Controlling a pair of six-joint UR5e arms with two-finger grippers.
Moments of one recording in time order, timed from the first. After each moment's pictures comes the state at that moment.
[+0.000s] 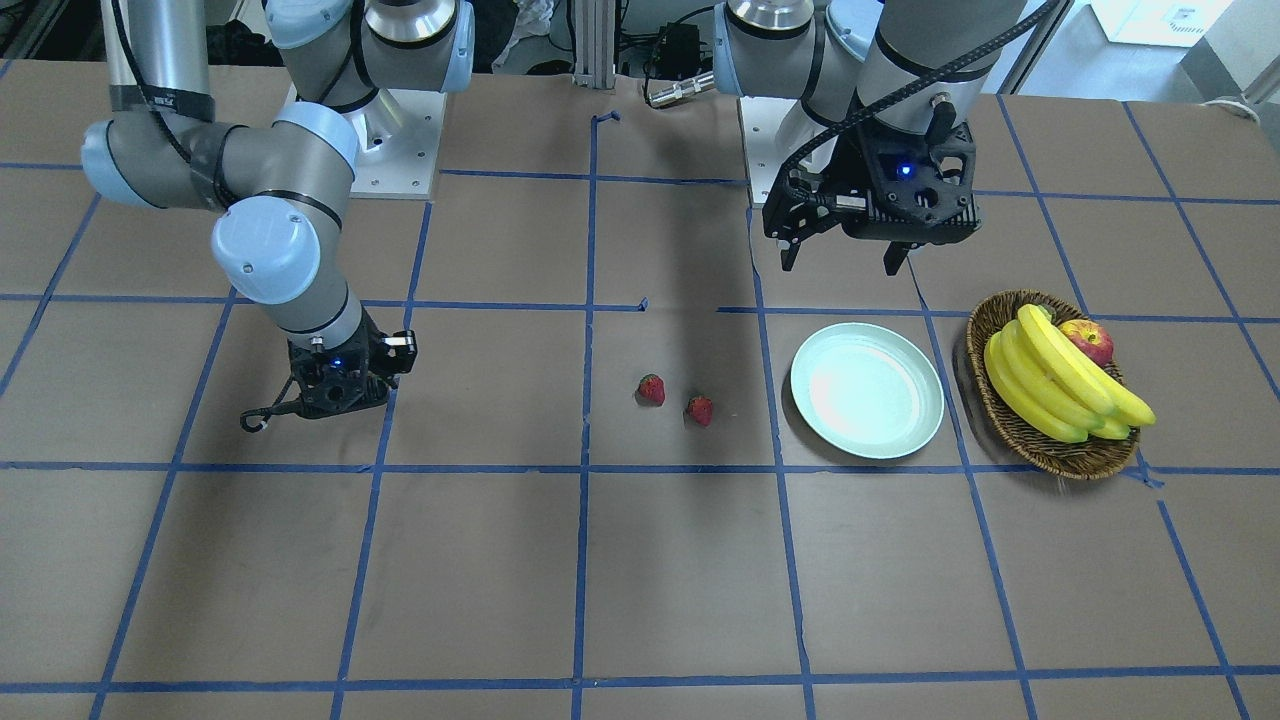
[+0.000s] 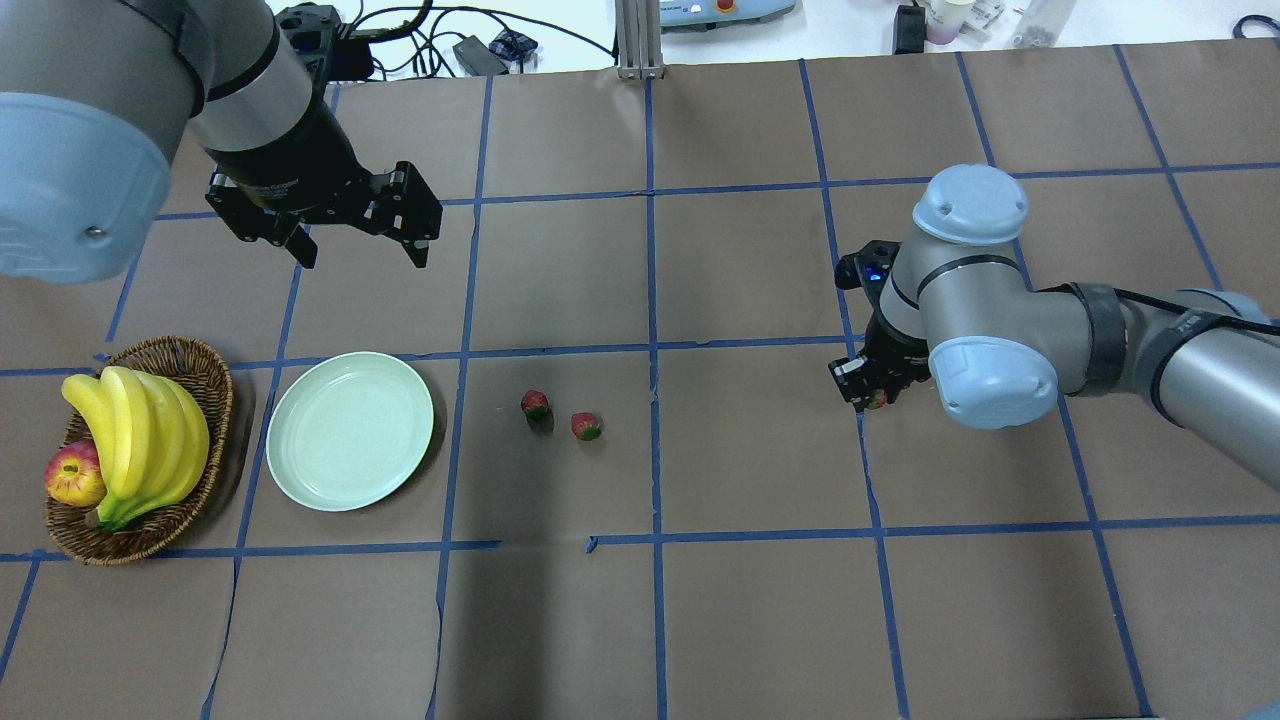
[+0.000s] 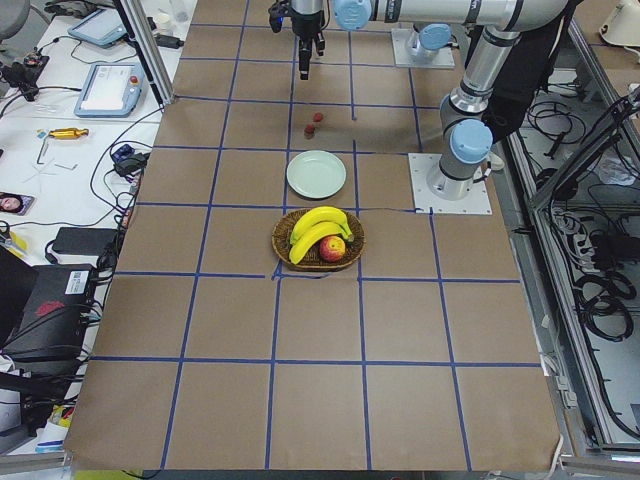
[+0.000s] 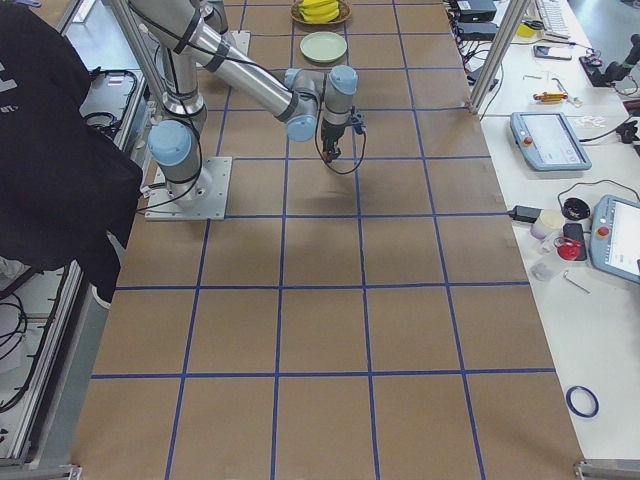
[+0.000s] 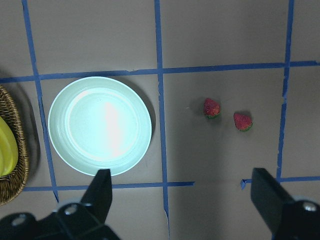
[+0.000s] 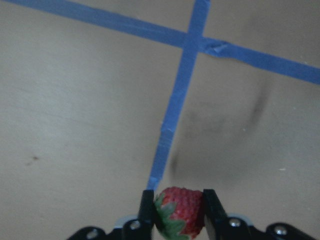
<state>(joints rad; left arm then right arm) -1.62 -1.56 -1.61 -1.51 1.59 -0.02 1.57 -1.33 2.06 -2.20 -1.55 -0.22</state>
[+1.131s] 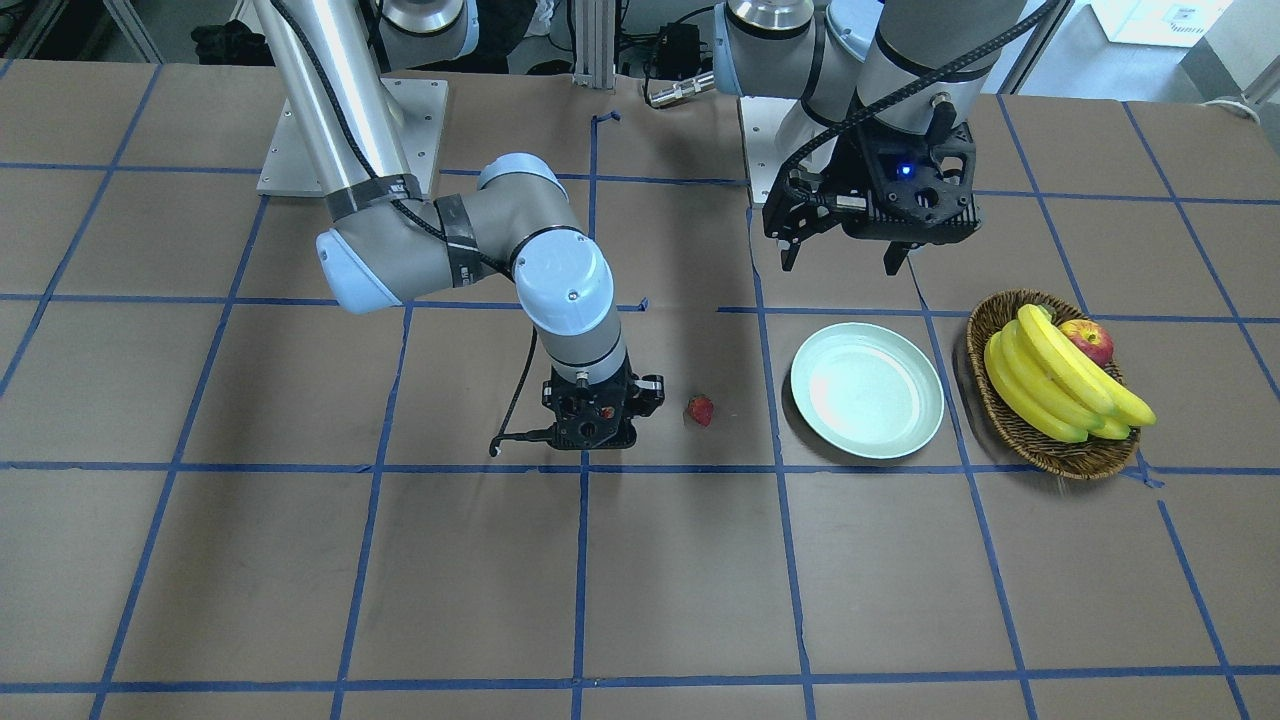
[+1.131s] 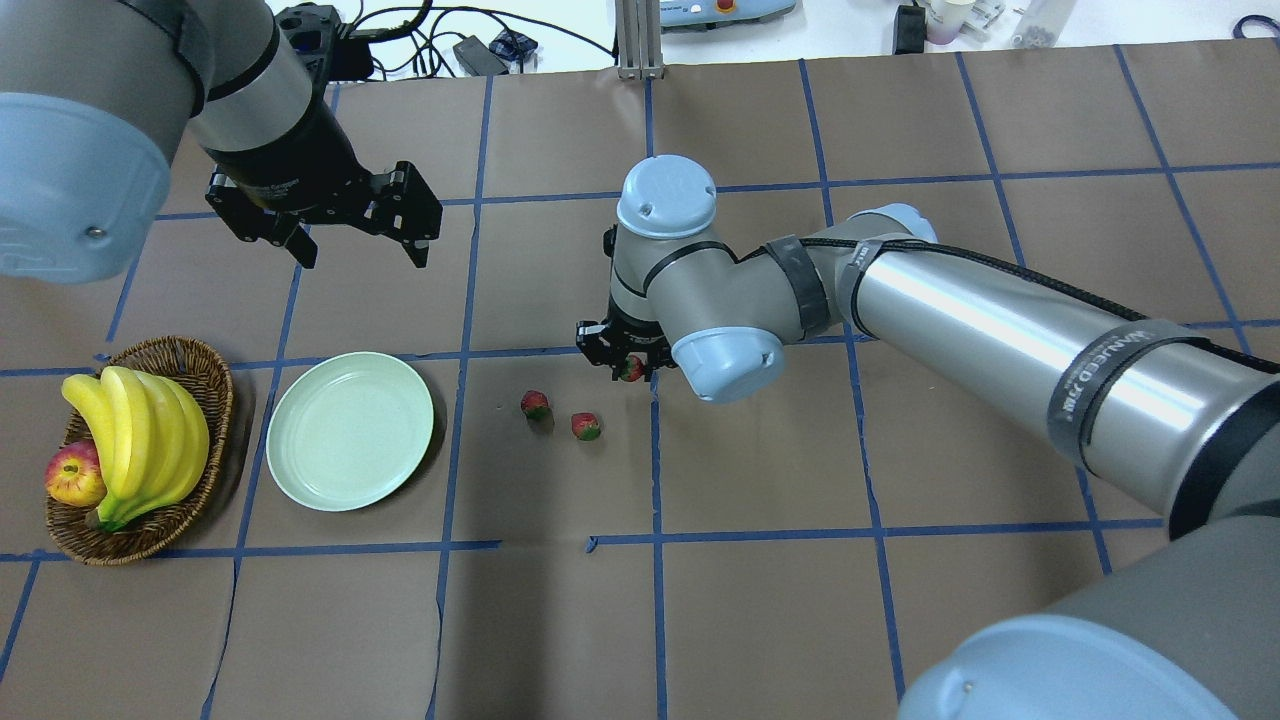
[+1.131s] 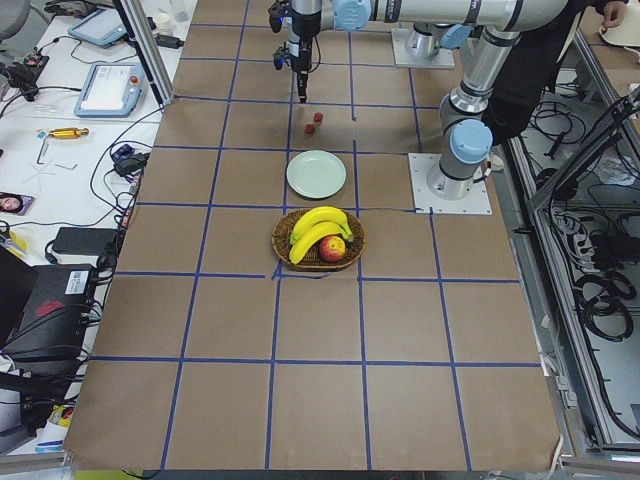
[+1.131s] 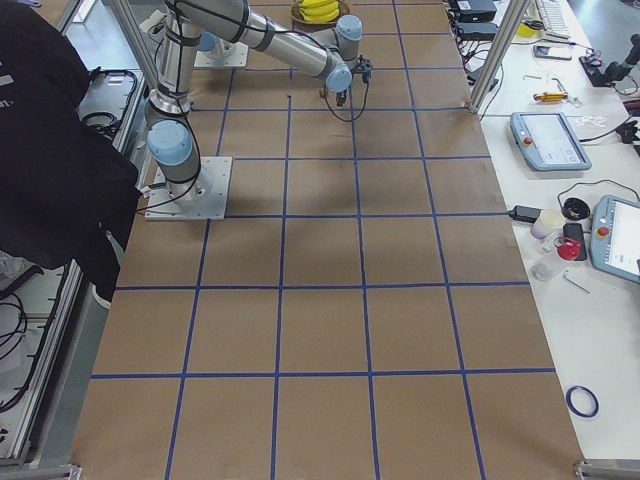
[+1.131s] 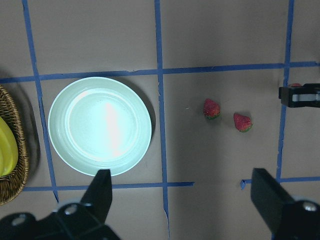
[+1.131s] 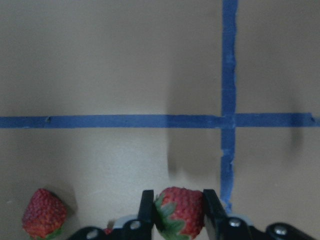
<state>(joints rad) -1.62 -1.56 -1.61 -1.51 1.59 -0.02 1.98 -1.06 1.72 -2.26 -1.41 0.43</state>
